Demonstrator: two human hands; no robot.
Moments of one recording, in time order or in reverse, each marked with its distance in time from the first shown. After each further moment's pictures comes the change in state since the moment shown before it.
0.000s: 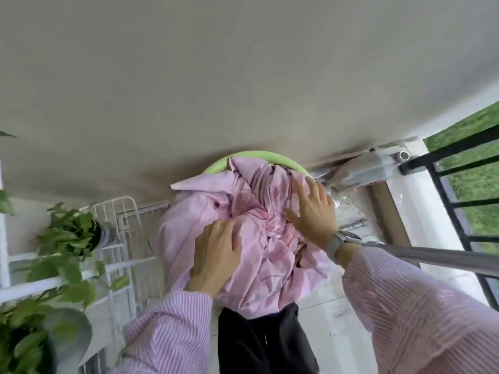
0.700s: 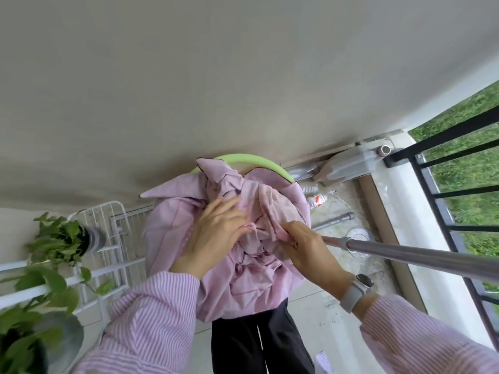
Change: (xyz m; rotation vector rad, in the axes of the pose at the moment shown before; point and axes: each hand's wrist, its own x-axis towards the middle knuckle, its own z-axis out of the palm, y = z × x) left_hand 0.032 0.047 -0.030 0.011 0.153 0.588; right_hand -0.071 0.021 -0.043 0.607 0.019 -0.294
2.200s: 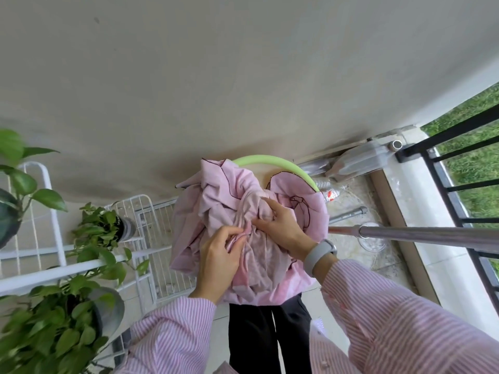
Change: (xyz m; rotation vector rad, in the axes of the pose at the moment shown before) left_hand -0.082 0.035 -0.027 -0.443 0.334 -0.493; right_hand 0.037 -0.078 0.038 0.478 -0.111 0.561
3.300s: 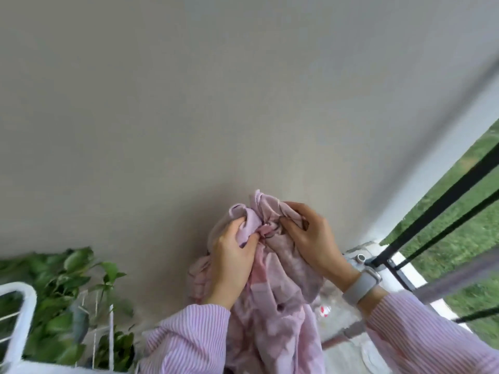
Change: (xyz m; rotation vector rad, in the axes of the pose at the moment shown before) left_hand 0.073 0.223 -0.134 -0.198 0.231 0.265; right_hand -0.147 -0.236 -0.085 -0.166 0.515 -0.766
